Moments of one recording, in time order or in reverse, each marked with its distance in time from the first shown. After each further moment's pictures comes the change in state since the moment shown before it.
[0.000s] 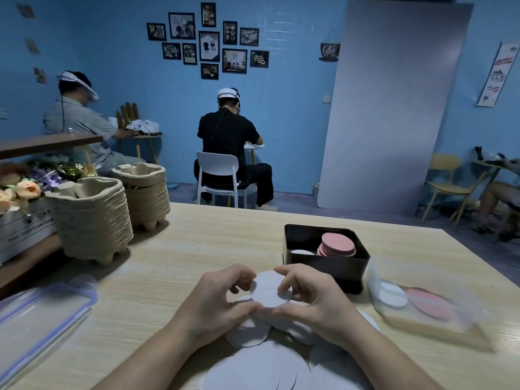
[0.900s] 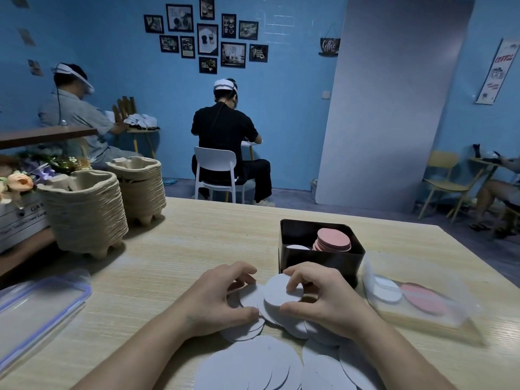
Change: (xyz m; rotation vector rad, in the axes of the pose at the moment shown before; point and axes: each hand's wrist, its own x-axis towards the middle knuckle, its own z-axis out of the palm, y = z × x) left_hand 0.005 -0.010 0.006 0.001 -0.194 -0.176; right_hand -0.007 0.008 -0.022 -0.190 -0.042 0.042
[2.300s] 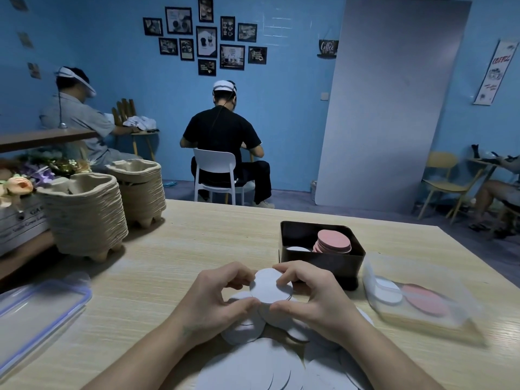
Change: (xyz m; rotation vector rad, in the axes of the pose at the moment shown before) left_hand -0.008 0.009 0.000 -0.160 0.196 0.175; right_hand 0.005 -0.012 0.016 0.116 0.105 -0.082
